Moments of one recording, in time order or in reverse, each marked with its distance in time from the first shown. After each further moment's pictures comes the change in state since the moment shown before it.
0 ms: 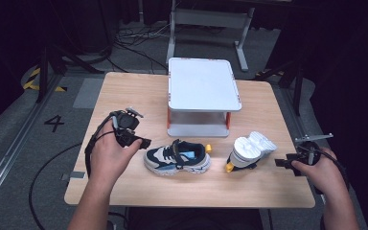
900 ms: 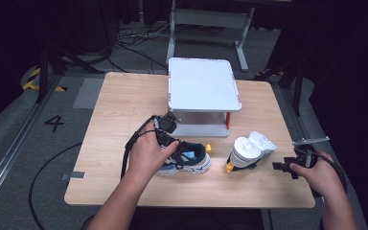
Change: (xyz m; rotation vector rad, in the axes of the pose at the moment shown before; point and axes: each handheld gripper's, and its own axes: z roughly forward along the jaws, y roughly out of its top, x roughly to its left) left arm -0.053 0.035 0.066 0.137 -0.128 -0.001; right arm 0.002 -0.007 0.010 0.016 0.022 0.011
